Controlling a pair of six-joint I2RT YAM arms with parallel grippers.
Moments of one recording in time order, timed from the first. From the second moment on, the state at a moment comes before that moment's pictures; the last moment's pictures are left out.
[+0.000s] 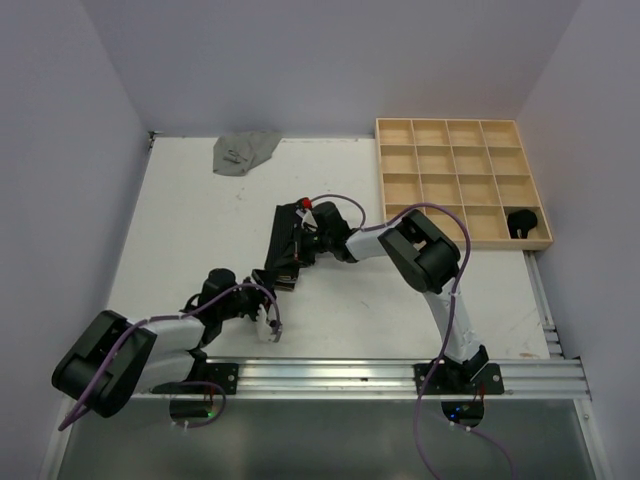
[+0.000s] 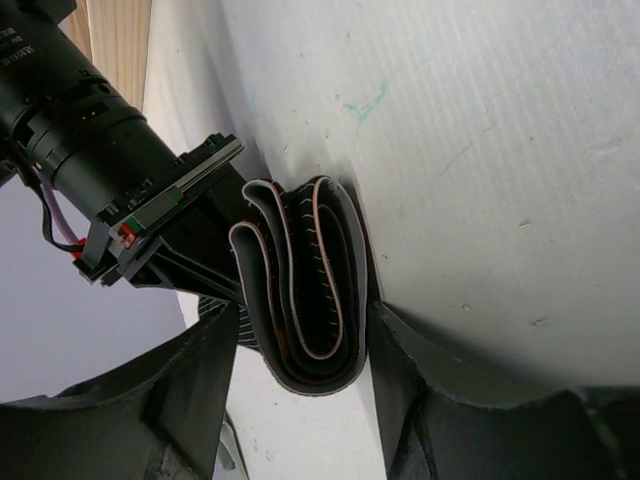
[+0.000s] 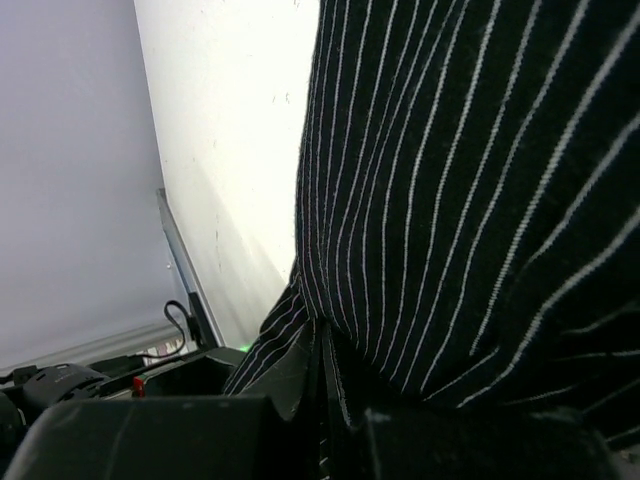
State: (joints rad) left arm -0.44 1.19 0.06 0.55 0.52 1.67; right arm 0.72 2.25 1.26 0.34 -0.65 0.95
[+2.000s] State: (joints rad) left arm -0.49 2.08 1.41 -1.05 0.78 0.83; right arm 0.68 1.15 0.80 -0.26 -0.43 0.08
